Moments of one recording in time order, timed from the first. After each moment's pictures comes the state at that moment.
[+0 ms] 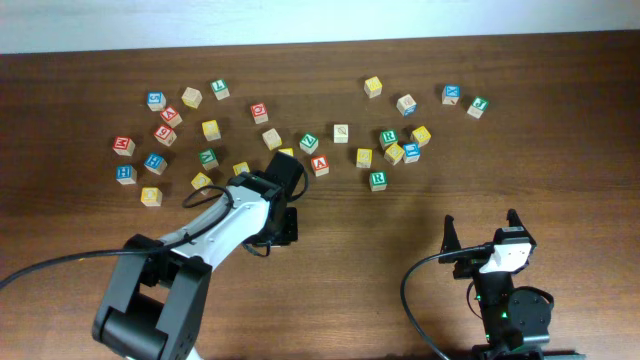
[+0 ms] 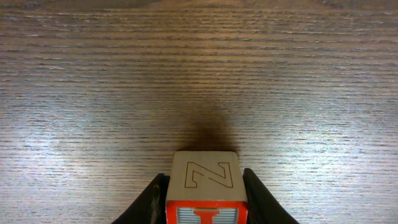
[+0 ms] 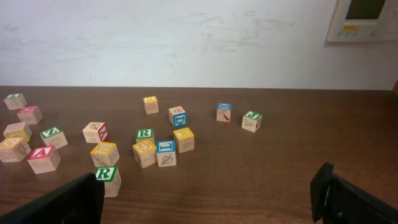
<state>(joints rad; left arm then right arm) -0.47 1.79 1.05 -0.78 -0.03 -0.47 0.02 0.01 0.01 -0.07 -0.01 0.02</state>
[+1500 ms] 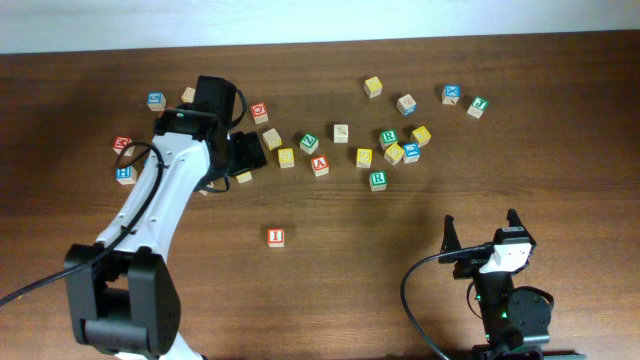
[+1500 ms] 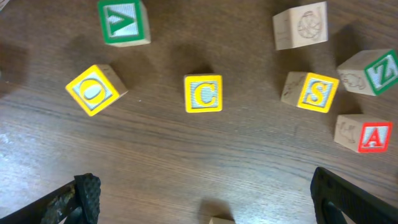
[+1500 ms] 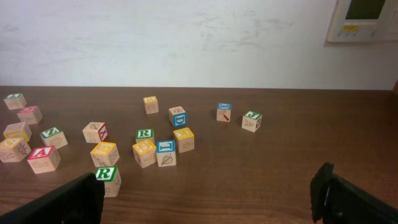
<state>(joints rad) -0.19 1.81 1.47 -0.97 -0.03 -0.50 0.02 0.01 0.01 -0.07 -0.01 0.02</state>
